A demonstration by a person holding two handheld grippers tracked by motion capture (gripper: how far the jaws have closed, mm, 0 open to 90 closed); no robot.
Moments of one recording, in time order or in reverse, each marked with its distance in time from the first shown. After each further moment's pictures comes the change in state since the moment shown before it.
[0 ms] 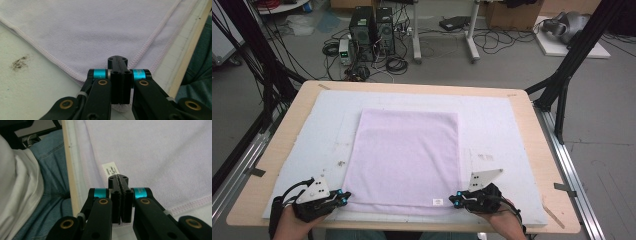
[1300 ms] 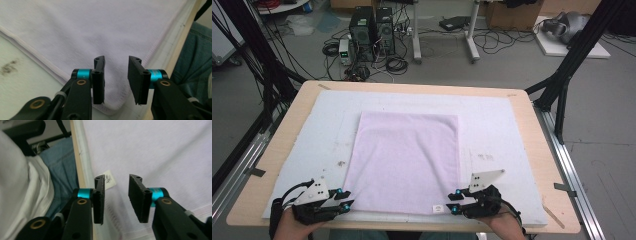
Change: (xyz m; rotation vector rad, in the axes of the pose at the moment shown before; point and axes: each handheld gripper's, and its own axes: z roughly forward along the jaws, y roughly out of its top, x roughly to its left) left arm -0.003 0.009 -0.003 -0.024 -0.033 -0.025; right arm 0.005 0.004 -0.002 -0.048 0.045 0.032
